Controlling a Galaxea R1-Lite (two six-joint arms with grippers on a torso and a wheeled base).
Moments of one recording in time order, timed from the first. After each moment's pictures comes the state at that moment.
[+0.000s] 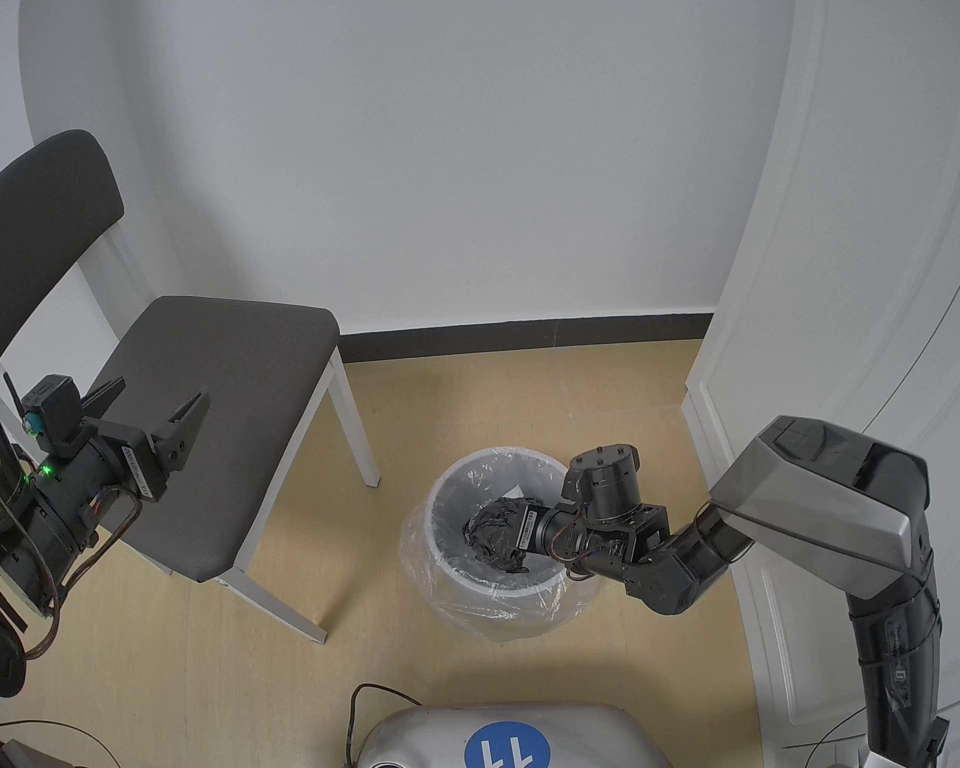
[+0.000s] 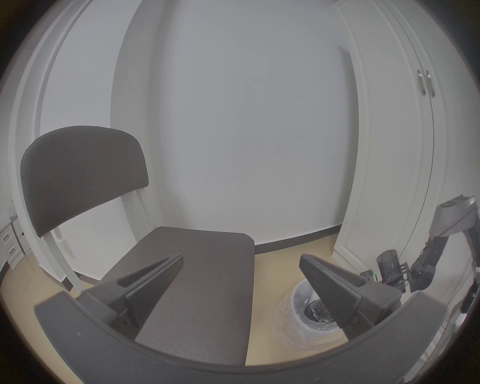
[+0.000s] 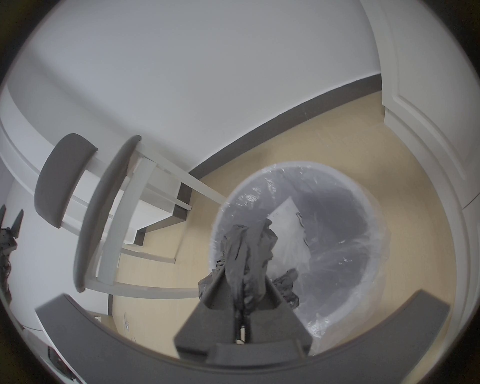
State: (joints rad) left arm -0.24 1.28 -0.35 -0.95 0.11 0.05; right arm 0.60 2.43 -1.17 -0.80 0.01 0.61
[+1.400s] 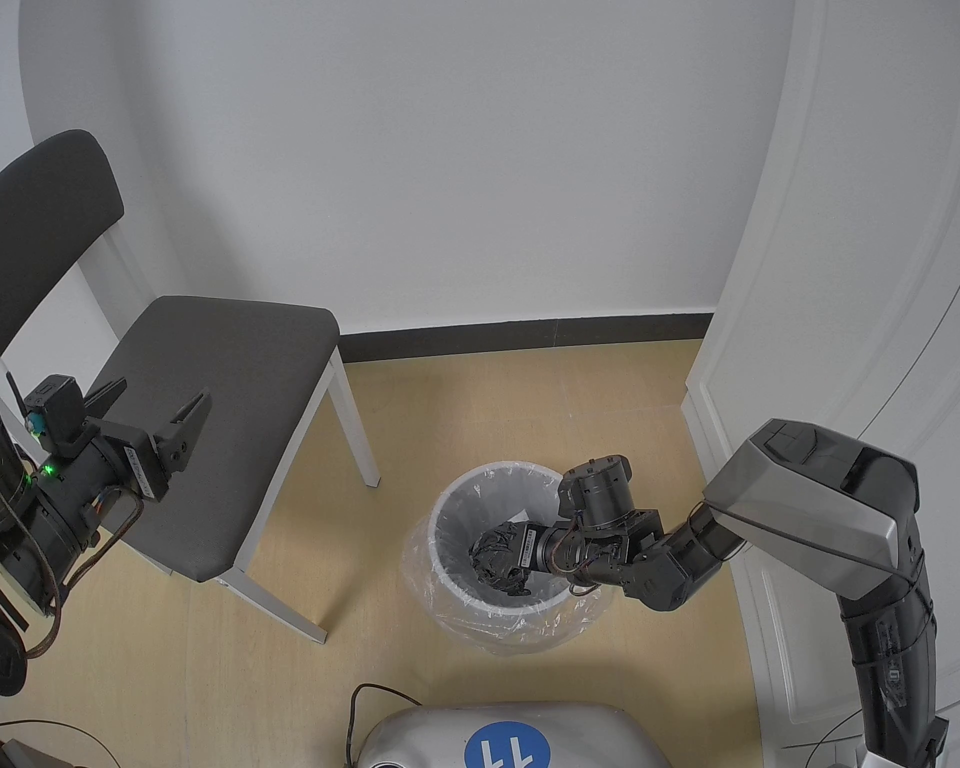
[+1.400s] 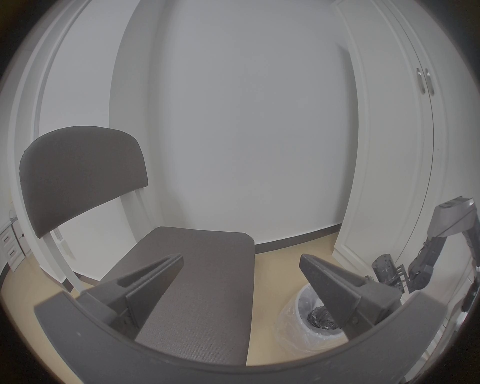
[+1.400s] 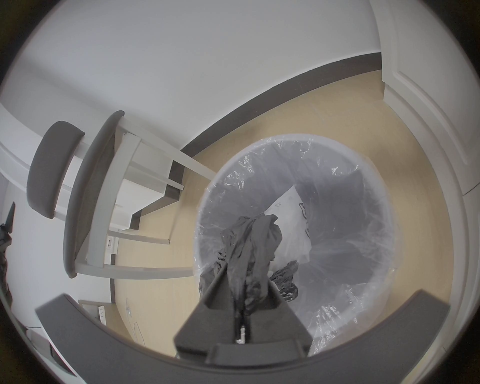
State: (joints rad) left arm -0.24 1.28 -0.35 -0.95 0.11 0.06; right arm 0.59 2.46 -1.21 -0.66 0.08 0.61
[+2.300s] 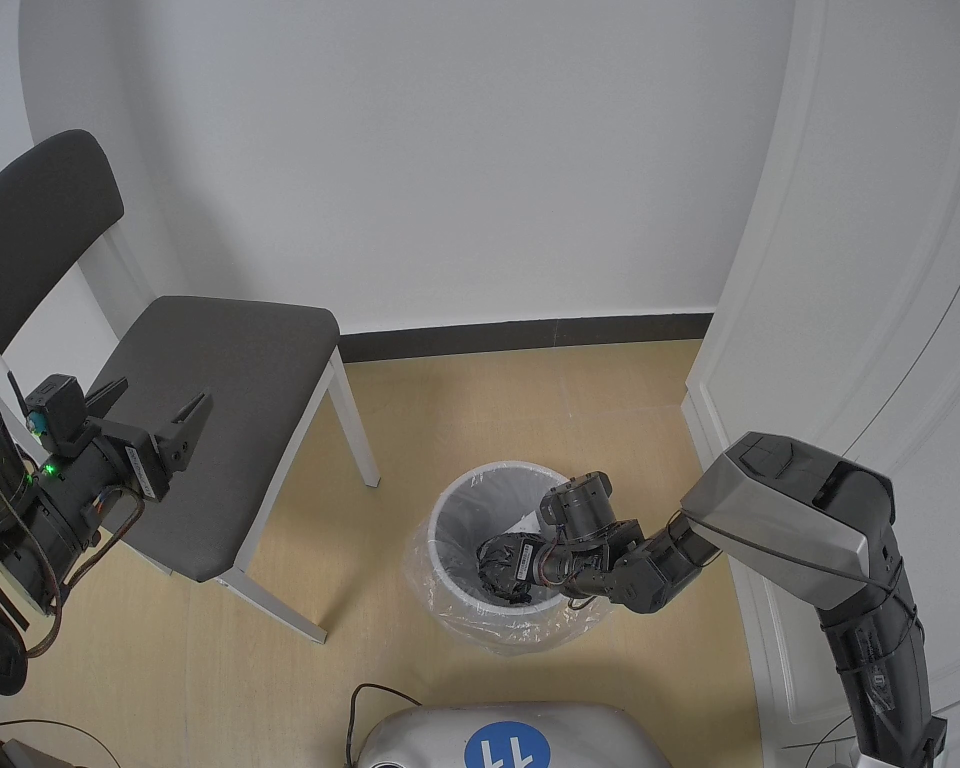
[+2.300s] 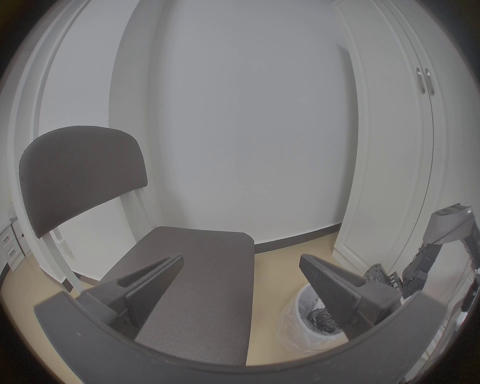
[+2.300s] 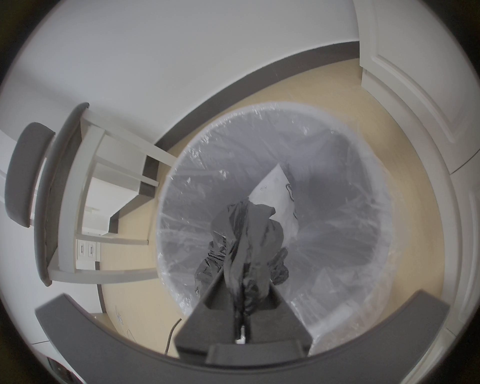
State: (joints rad) left arm -0.24 1.29 -0.36 -0.95 0.11 0.06; right arm 0.60 2.54 -1.30 -0.52 -0.02 0.67
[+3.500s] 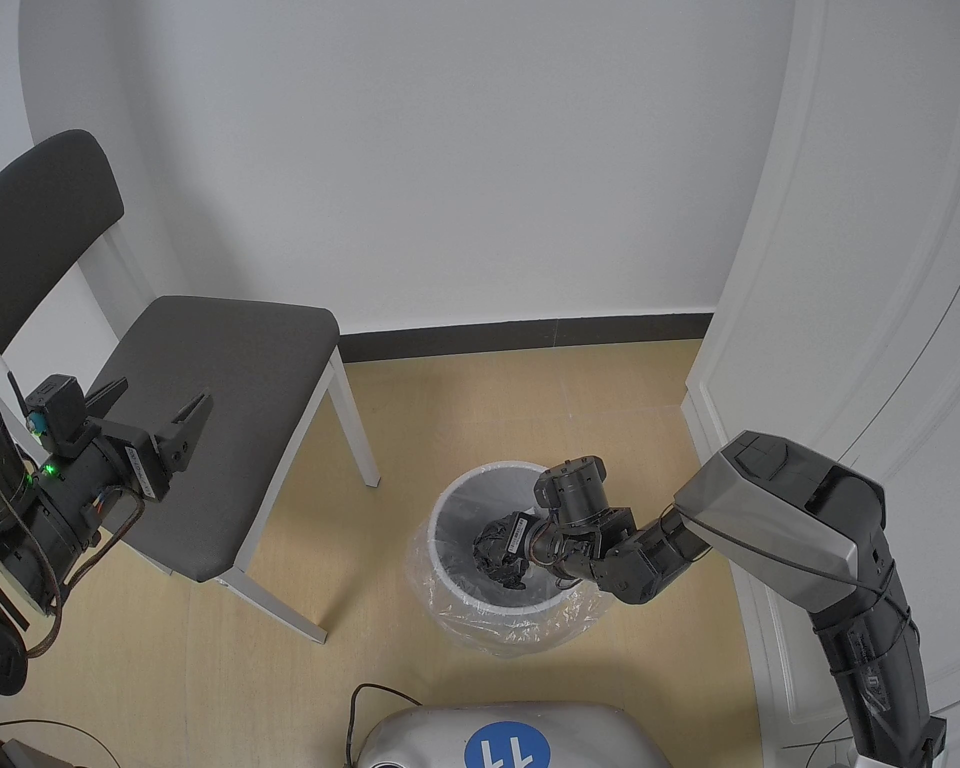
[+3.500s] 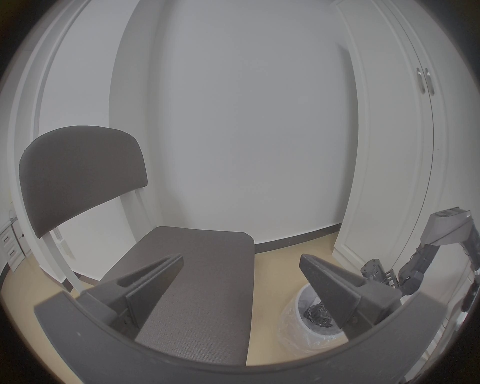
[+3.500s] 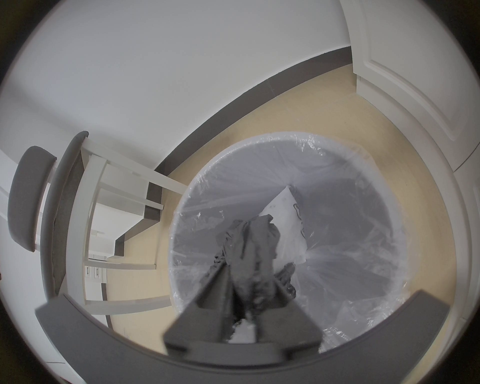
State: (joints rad) left arm -0.24 1.29 -0.36 -0.95 0.11 0.06; right arm 0.60 2.56 -1.39 -0.57 -0.07 0.74
